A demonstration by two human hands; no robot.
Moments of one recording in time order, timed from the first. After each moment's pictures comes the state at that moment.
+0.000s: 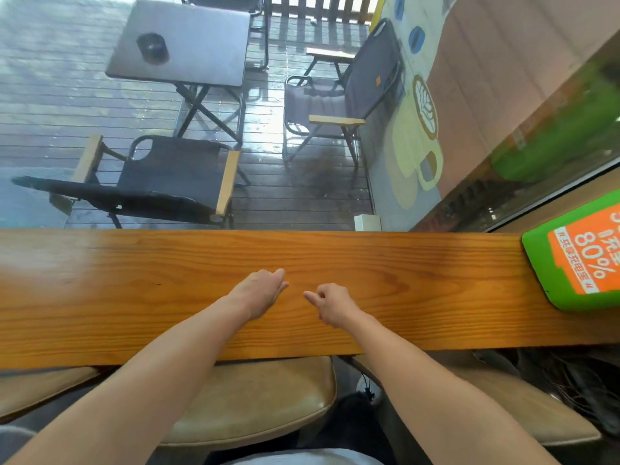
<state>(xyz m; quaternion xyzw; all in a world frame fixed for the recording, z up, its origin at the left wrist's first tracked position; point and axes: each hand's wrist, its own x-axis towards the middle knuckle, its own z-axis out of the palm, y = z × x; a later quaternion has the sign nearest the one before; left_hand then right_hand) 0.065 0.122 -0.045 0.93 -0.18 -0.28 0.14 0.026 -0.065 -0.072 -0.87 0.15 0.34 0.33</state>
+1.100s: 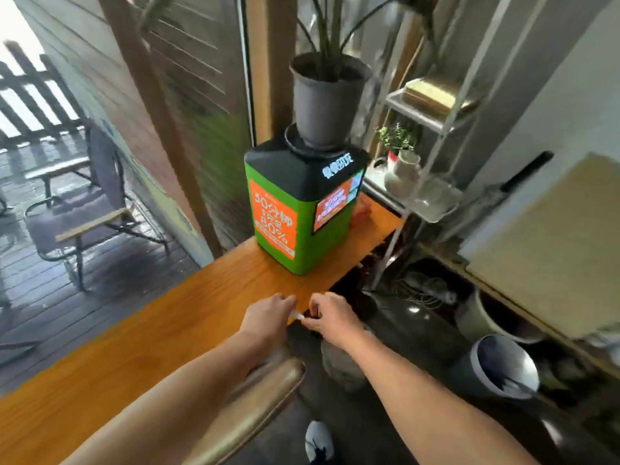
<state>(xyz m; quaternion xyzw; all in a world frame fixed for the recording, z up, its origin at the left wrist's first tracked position) -0.097 -0.403 0.030 0.84 -0.51 -0.19 0.02 -0.217 -0.522 0.016 -0.89 0.34 0.06 0.29</state>
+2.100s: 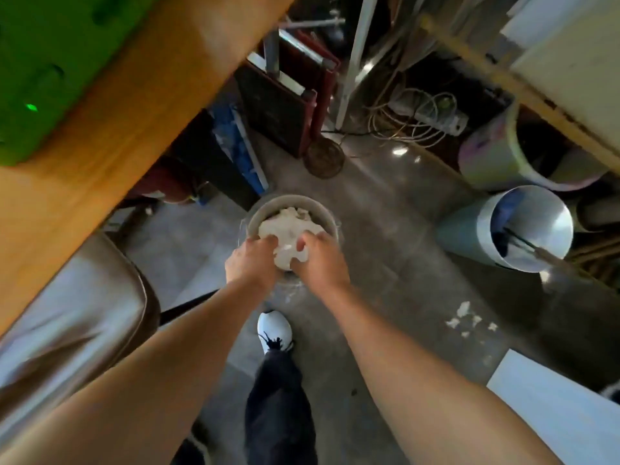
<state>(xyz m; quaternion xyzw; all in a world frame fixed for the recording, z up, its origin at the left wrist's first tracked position) -0.221 -0.624 -0.355 0.85 -0.37 -0.37 -0.02 -0.339 -0.693 -0.363 -0.77 0.49 0.11 0.40</state>
